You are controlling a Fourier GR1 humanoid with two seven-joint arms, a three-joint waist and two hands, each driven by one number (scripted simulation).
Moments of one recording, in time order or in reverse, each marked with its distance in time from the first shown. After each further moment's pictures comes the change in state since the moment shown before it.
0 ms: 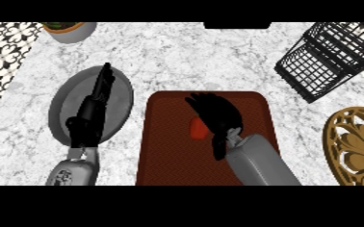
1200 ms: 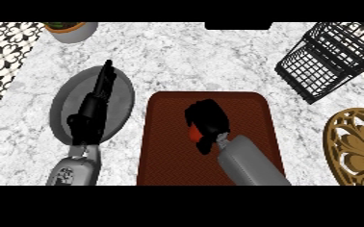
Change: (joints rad) left arm -0.019 -0.008 -0.003 -0.007 -0.006 0.003 0.014; right arm -0.054 0.007 0.111 0.286 0.035 -0.459 -0.094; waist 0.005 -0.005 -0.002
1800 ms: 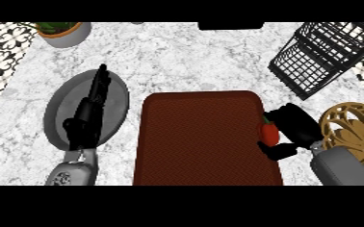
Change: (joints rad) left arm 0.036 -0.001 0.016 -0.004 -0.004 0.018 -0.012; right arm 0.194 -0.534 -0.059 -0.117 -0.009 -0.110 -0.303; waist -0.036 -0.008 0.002
